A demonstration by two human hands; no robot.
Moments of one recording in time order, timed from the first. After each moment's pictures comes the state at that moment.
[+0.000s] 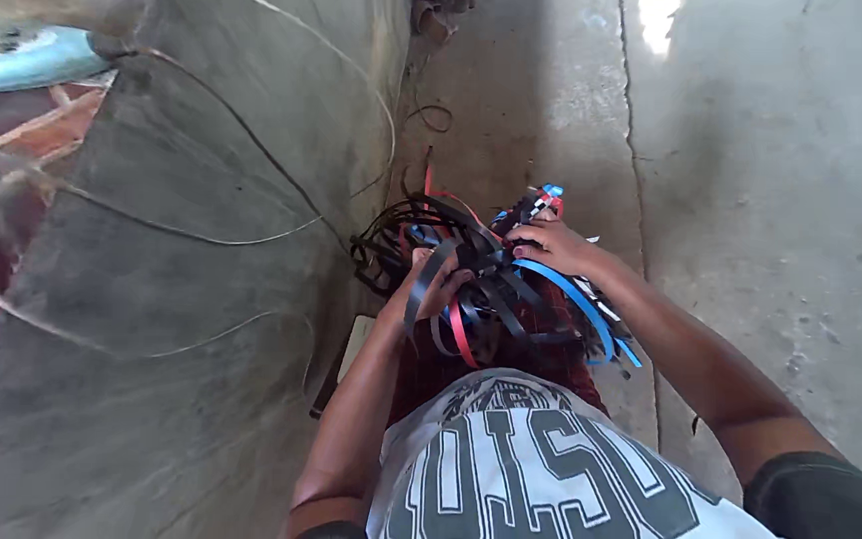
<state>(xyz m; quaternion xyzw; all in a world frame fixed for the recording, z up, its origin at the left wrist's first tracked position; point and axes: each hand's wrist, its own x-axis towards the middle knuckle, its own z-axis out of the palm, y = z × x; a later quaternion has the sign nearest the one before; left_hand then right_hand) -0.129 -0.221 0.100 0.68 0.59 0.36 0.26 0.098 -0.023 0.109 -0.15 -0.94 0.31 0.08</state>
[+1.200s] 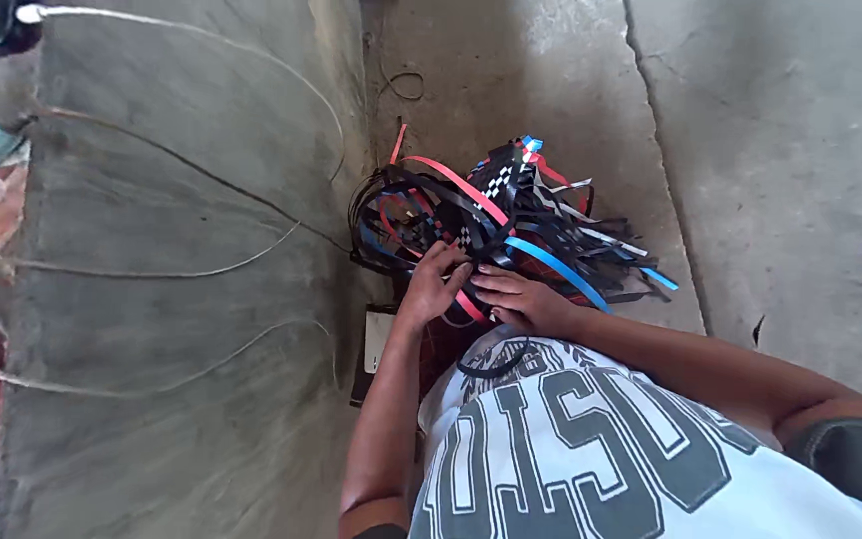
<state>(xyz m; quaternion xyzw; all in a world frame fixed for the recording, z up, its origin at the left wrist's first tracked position) -0.092 -0.242 0.087 0.63 0.63 0.32 0.33 0.136 -0.186 0.051 -0.10 -0.86 0.42 0.28</state>
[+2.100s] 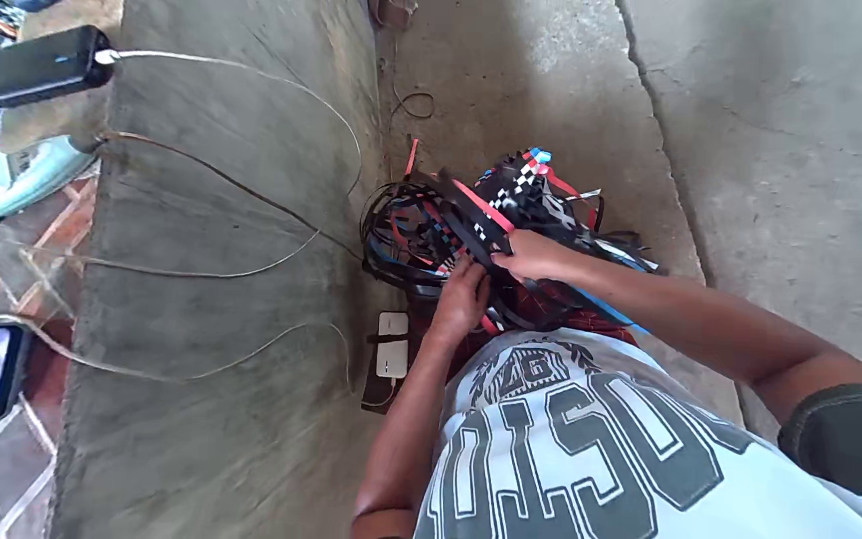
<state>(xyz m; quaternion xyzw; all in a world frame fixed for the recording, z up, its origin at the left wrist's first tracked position) -0.049 -0.247 0.089 0.62 0.68 0.29 0.26 0.089 -0.113 0.129 -0.41 -0.73 0.53 -0.11</state>
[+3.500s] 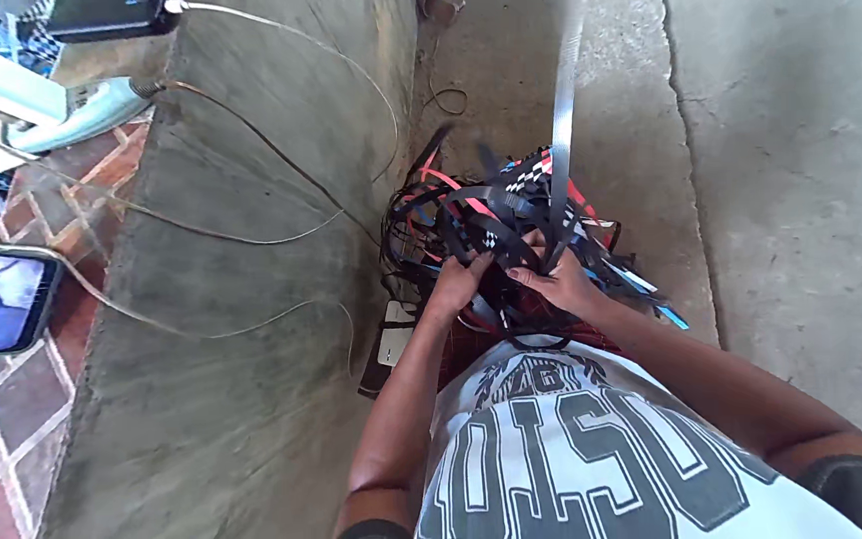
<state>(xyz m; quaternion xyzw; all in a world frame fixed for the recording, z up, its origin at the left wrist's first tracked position) -0.072 -0.235 0.118 0.34 0.73 0.37 0.46 0.106 -0.146 0.092 -0.24 -0.73 0.56 0.32</state>
